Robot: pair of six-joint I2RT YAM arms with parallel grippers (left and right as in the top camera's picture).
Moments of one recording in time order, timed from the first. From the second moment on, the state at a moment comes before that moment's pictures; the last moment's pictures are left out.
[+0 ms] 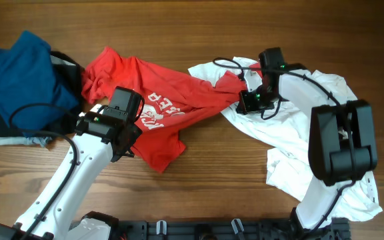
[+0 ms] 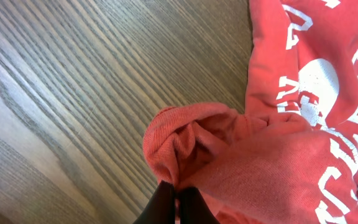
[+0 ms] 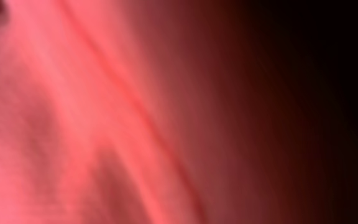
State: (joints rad) left arm -0.30 1.31 0.91 -1.01 -0.22 -1.13; right arm 0.17 1.99 1.23 -0.68 -0.38 -0.06
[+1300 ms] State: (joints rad) left arm -0.30 1.31 0.91 -1.01 -0.22 -1.13; right arm -0.38 1.90 1.50 -0.89 -0.25 0.12
